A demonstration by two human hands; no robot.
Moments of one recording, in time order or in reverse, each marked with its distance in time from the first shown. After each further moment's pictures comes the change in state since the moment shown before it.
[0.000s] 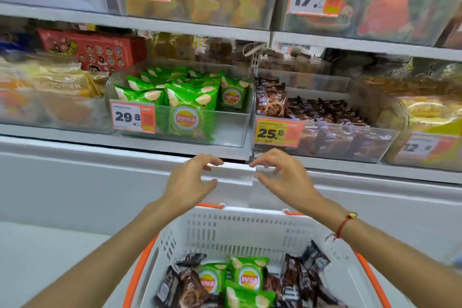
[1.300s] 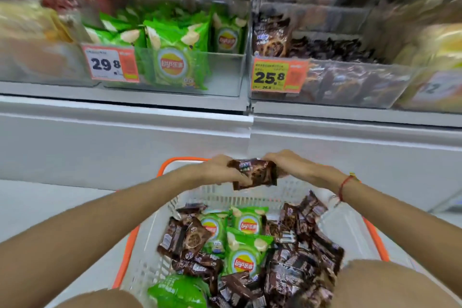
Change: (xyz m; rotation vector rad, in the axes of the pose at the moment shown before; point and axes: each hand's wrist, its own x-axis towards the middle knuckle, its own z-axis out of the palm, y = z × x) left_hand -0.015 0.007 0.078 -0.227 -0.733 -0.330; right_hand -0.046 0.040 0.034 0.301 -0.572 0.734
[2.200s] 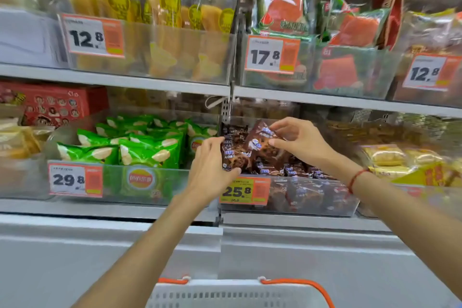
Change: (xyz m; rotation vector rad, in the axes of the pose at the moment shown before) left_hand 0.040 0.151 -0.109 0.240 0.901 0.429; right_hand -0.007 -0.130 -0.206 -0.199 0.683 -0.592
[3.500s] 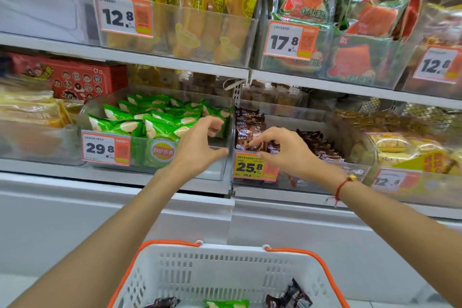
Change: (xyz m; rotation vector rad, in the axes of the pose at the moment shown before) left_hand -0.025 -0.039 -0.045 -0.153 0.070 0.084; right_hand -0.044 -0.030 0.050 -0.246 -0.169 -0.178
